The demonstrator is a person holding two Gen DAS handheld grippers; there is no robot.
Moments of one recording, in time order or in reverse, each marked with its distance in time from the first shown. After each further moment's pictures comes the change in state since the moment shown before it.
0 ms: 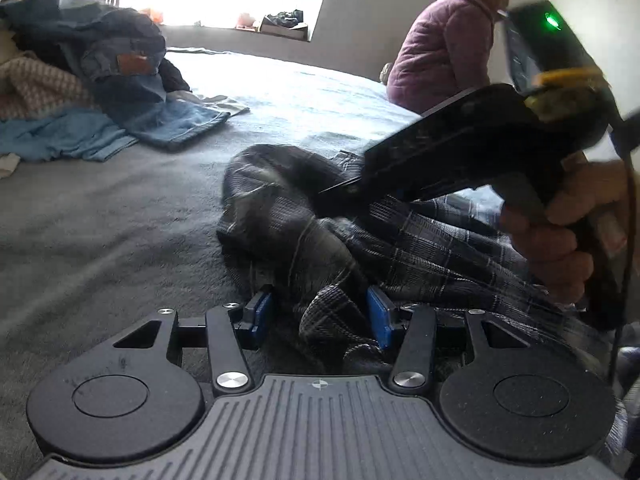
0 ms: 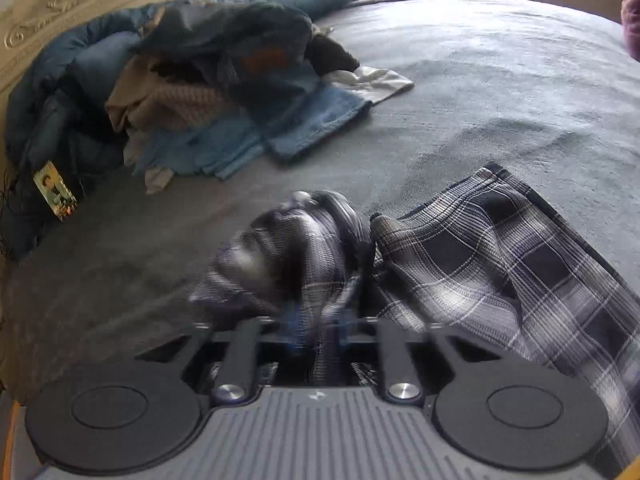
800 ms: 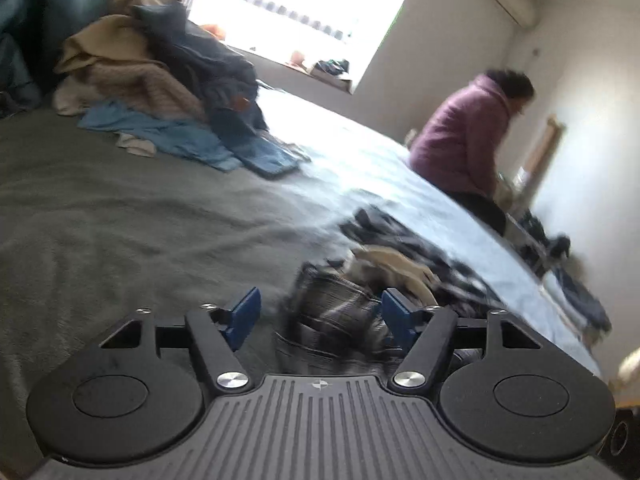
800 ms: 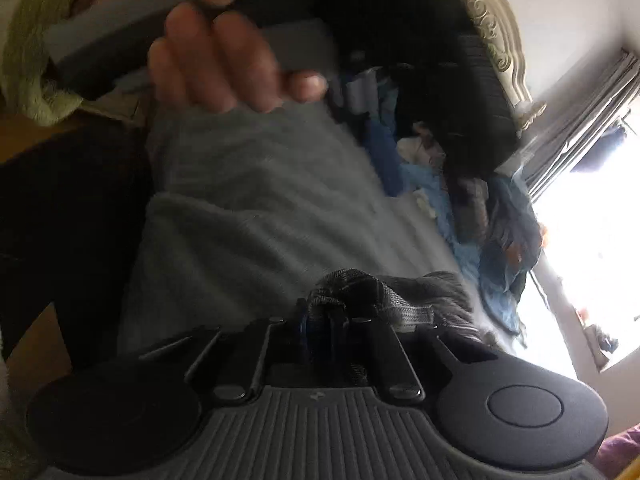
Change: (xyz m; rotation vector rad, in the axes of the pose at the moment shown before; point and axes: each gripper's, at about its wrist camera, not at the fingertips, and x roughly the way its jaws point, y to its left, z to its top) left arm -0.174 0.036 -0.036 -0.181 -0.104 0.009; right arm -0.054 0.244 -0.257 -1.207 -0.190 -0.098
